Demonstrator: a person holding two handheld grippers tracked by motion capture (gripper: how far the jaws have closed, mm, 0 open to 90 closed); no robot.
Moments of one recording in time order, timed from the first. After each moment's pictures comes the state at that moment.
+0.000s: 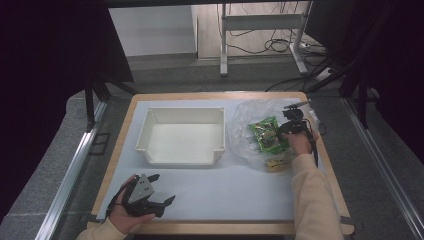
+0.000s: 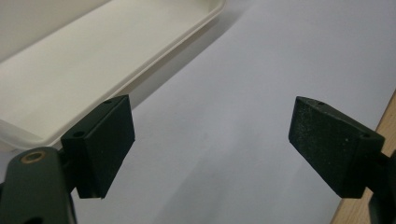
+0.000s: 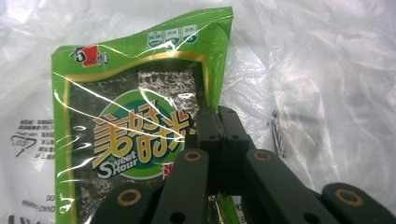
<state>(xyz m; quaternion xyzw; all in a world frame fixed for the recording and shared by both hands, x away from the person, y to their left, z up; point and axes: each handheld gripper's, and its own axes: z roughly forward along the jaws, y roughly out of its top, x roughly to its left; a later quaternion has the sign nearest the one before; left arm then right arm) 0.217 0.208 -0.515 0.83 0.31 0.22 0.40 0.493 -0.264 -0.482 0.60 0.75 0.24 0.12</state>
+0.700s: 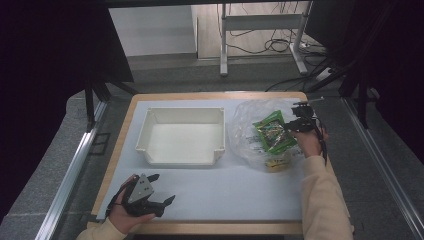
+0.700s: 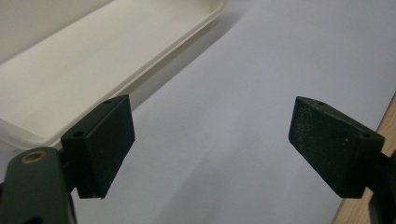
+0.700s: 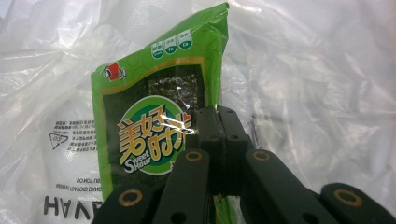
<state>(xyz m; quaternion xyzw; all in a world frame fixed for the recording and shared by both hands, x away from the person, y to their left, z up) 0.217 0.207 -0.515 0.83 0.31 0.22 0.41 0.474 -0.280 -0.451 0.59 0.74 0.28 0.14</state>
